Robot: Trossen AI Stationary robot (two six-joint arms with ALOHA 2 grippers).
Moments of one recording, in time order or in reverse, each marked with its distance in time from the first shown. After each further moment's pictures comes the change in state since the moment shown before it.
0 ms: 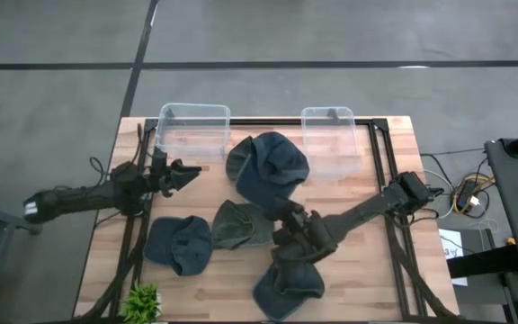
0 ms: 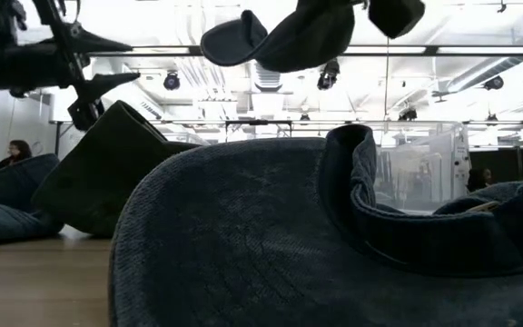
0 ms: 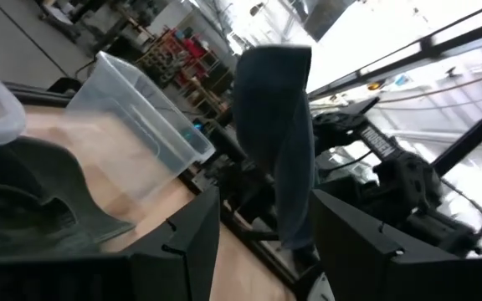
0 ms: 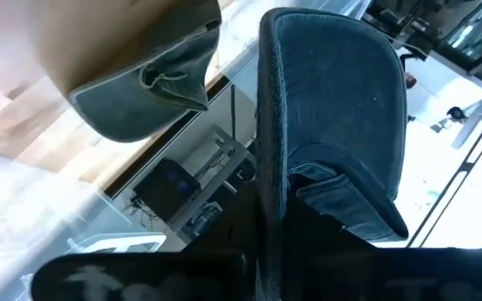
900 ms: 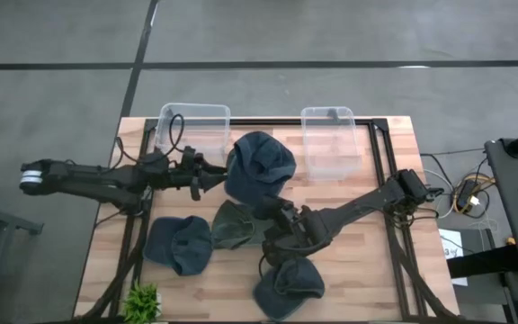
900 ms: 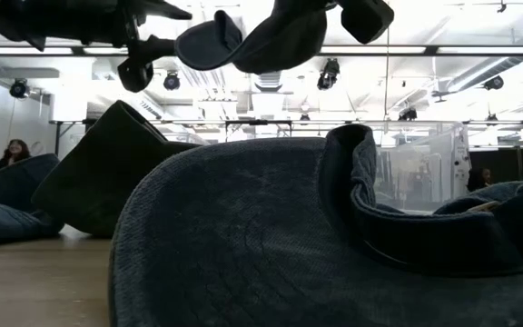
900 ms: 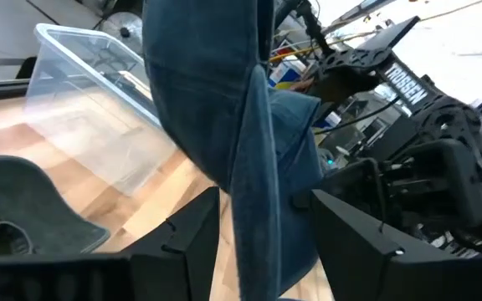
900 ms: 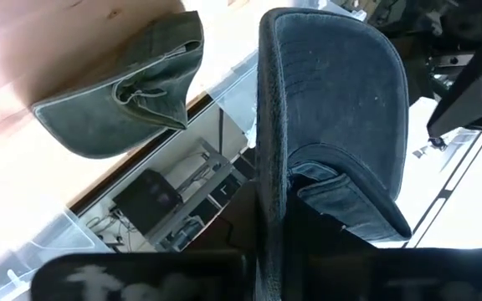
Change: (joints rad) left arm -0.153 0.531 0.413 0.002 -0.066 0.153; right arm -0.050 0.000 -0.007 0.215 -0.036 -0.281
